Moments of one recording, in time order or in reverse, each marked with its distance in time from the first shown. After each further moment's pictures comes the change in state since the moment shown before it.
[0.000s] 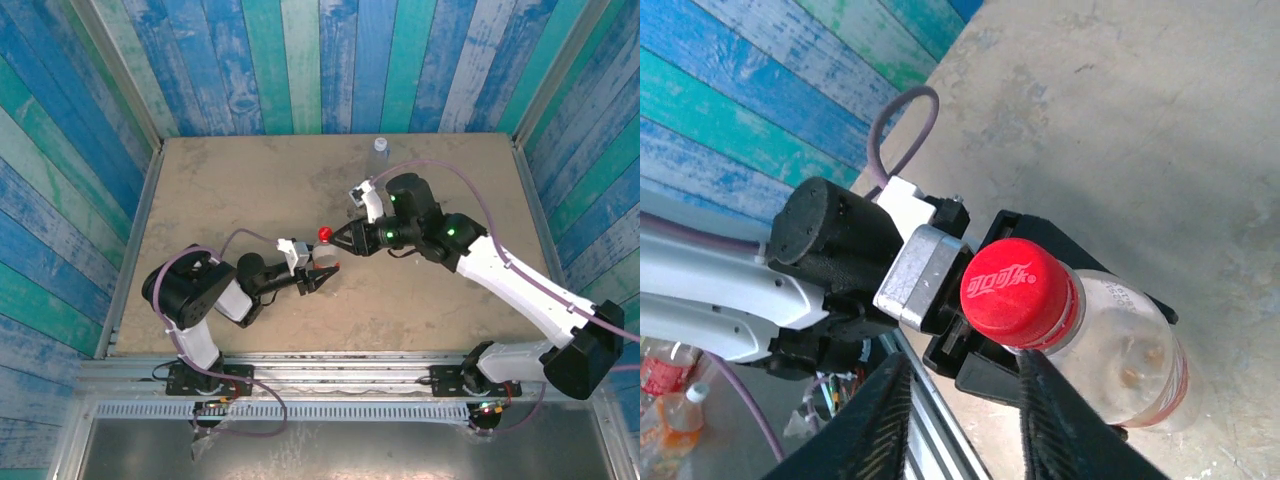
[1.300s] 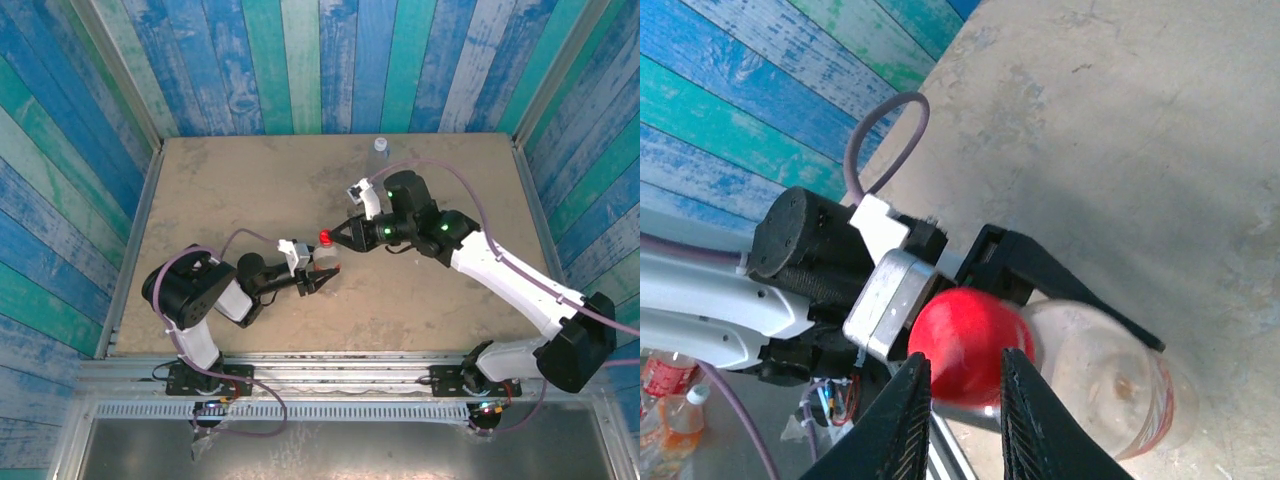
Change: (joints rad) left arm 0.001 0.000 0.002 -0.007 0.020 0.006; right arm -0.025 0.047 -0.018 0.044 -0.056 -0.001
